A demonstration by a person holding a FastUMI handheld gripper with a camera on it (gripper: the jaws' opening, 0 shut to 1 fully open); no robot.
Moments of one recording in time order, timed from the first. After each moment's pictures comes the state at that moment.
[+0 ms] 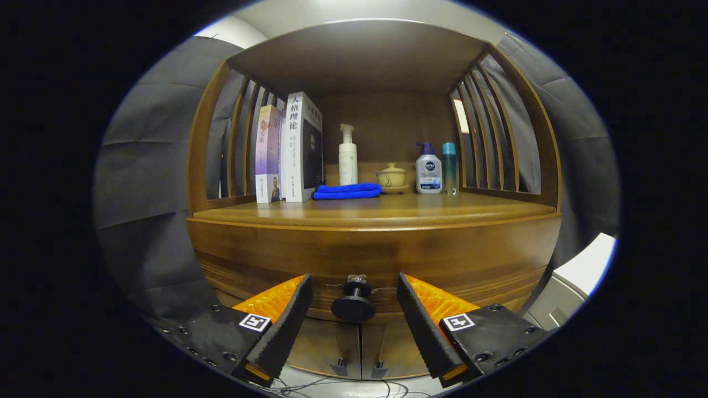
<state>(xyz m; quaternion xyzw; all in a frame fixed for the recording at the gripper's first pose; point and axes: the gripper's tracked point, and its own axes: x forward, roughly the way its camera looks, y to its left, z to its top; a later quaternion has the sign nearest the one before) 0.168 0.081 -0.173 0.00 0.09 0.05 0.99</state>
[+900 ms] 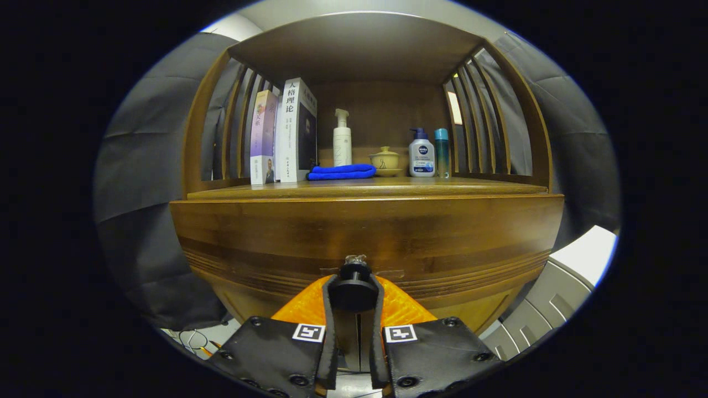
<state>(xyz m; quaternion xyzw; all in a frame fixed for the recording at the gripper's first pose) 0.143 0.079 -0.192 -0.01 0.11 0.03 0.99</state>
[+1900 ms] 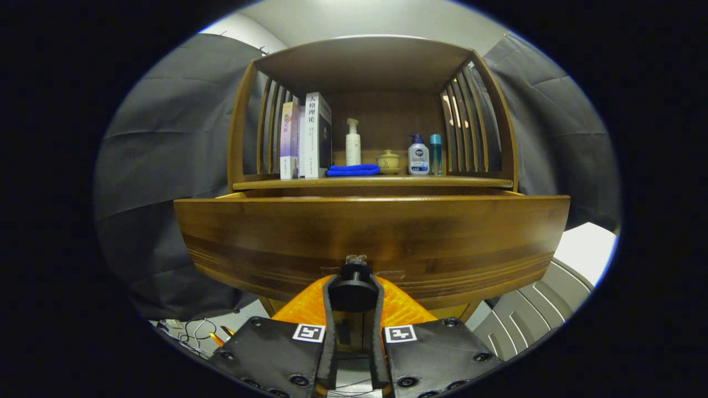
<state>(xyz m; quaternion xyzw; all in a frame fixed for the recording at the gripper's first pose) 0.041 0.078 -0.196 -0.02 0.11 0.05 0.99</state>
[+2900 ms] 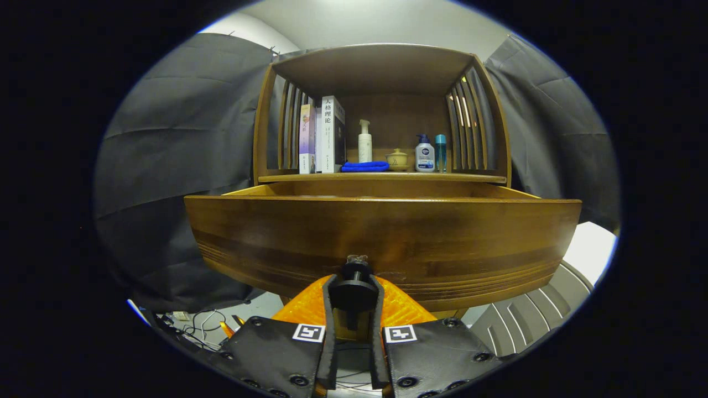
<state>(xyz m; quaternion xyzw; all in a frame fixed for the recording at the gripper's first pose) -0.013 0.088 -0.196 -0.02 0.12 0.08 0.99</state>
